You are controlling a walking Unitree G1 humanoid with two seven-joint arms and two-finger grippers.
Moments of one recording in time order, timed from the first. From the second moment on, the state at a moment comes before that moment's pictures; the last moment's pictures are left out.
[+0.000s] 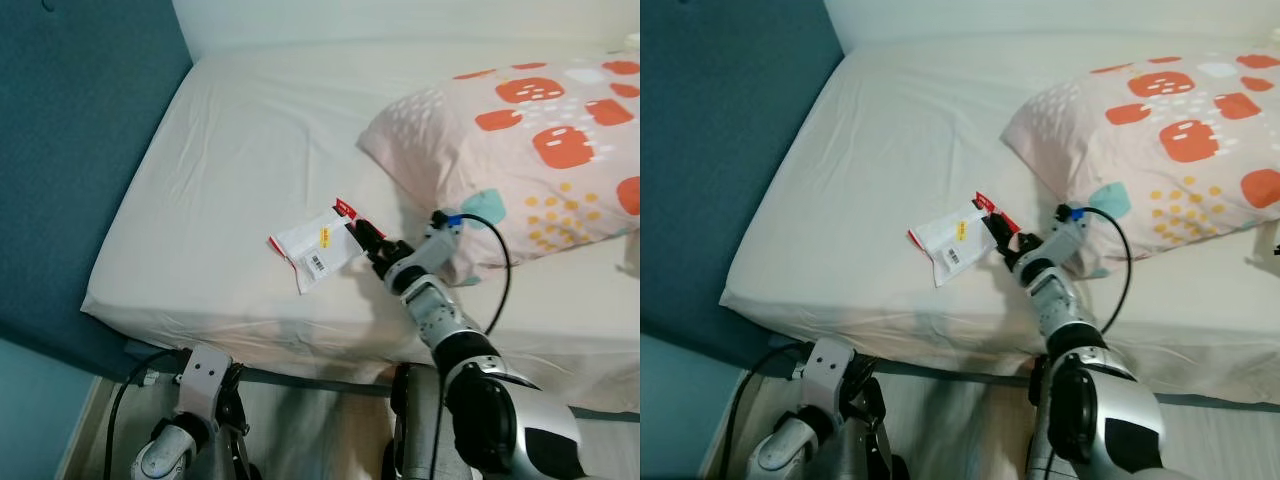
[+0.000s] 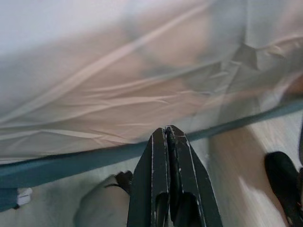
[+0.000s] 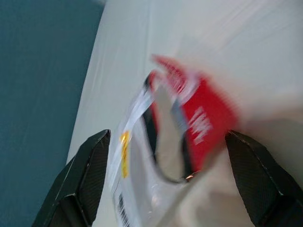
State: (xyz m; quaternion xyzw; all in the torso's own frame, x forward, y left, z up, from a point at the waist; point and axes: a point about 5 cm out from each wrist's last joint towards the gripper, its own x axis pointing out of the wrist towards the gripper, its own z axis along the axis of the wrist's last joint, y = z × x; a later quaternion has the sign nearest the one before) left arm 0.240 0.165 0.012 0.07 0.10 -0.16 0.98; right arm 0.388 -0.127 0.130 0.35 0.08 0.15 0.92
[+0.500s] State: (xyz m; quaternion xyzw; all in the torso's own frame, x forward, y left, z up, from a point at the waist) left arm 0.243 0.161 0.015 0.07 0.11 -0.16 0.98; right arm 0.389 -0.125 0.133 0.35 0.06 0.15 0.92
